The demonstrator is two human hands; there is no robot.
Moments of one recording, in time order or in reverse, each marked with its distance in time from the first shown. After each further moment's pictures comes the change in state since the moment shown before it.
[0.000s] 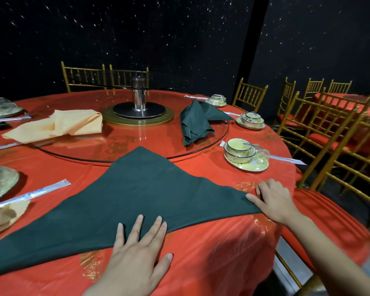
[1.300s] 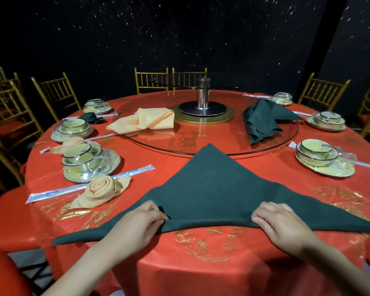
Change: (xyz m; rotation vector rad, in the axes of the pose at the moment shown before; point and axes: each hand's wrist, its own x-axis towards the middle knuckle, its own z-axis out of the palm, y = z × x) left_hand -0.072 -0.138 -0.039 -0.375 0.231 -0.049; right_hand -0.054 -0.173 0.003 0.271 0.097 -0.620
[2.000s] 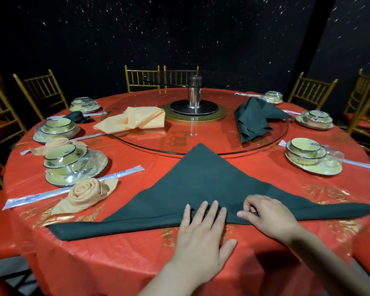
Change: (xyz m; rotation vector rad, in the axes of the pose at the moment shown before) left_hand 0.037 0.121 0.082 0.304 0.062 0.070; right_hand 0.024 -0.001 -0.011 0.054 -0.237 0.294
